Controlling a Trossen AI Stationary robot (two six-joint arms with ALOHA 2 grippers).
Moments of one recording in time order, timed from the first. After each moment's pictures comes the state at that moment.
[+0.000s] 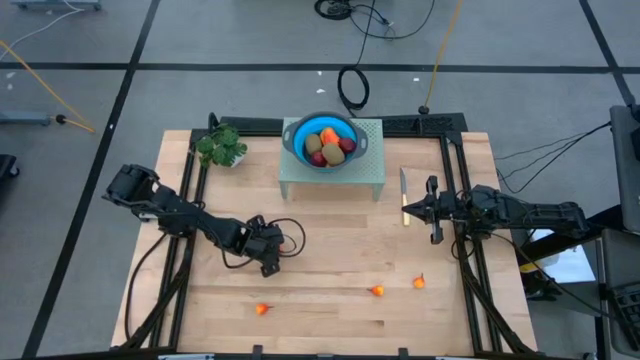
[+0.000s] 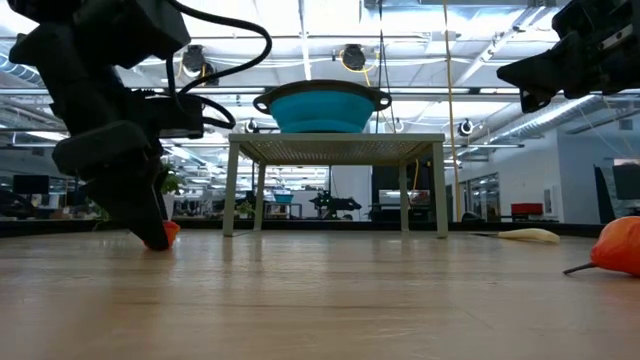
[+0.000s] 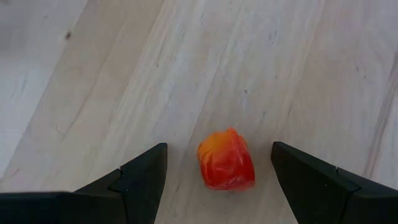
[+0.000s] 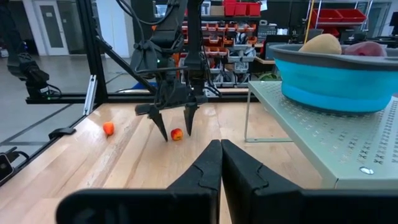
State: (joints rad) left arm -0.34 1.58 0.68 -0.27 -0.29 -0.63; right arm -0.02 0.12 0.14 -0.03 -0.03 0.02
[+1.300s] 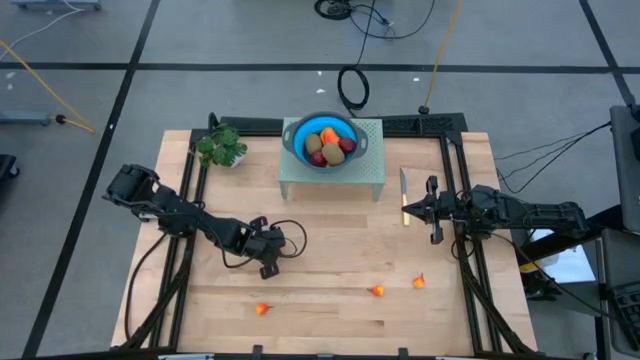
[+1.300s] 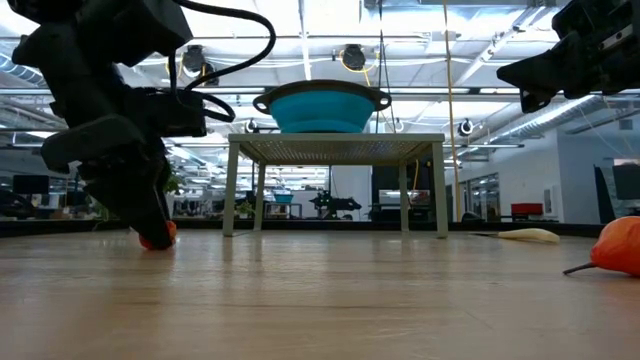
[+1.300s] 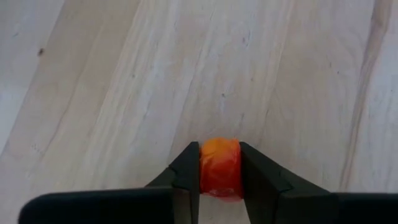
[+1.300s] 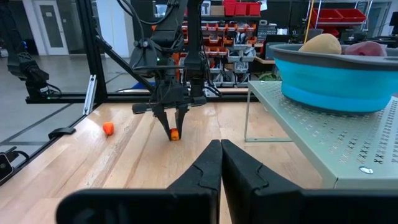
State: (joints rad) left arm -0.34 1.58 0.68 -0.23 -0.25 -0.55; right arm -0.02 0.12 0.14 -0.03 -0.03 0.01
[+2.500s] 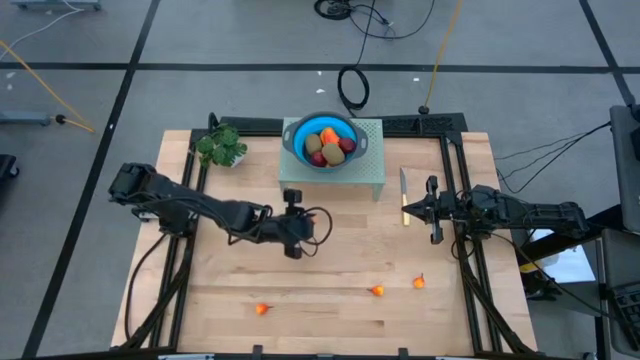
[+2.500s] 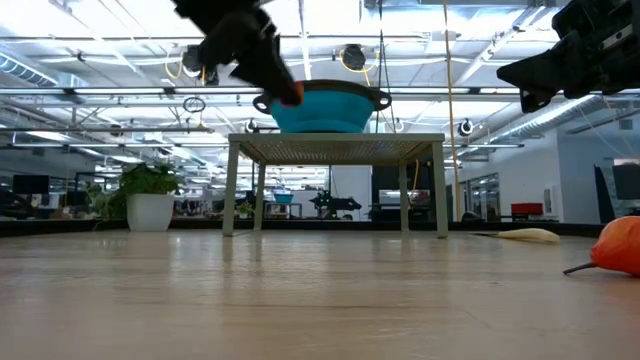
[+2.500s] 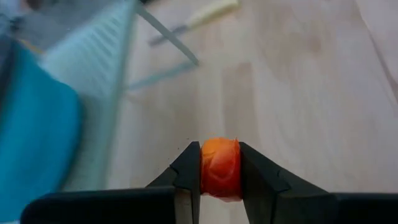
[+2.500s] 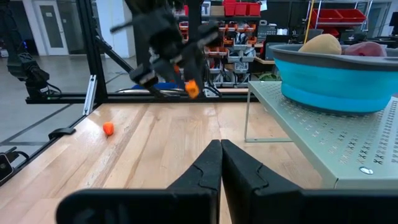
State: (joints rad) left arm -0.23 1.58 1.11 -0.33 -0.54 0.21; right arm -0.02 0.12 0.14 -0.02 -0.03 0.01
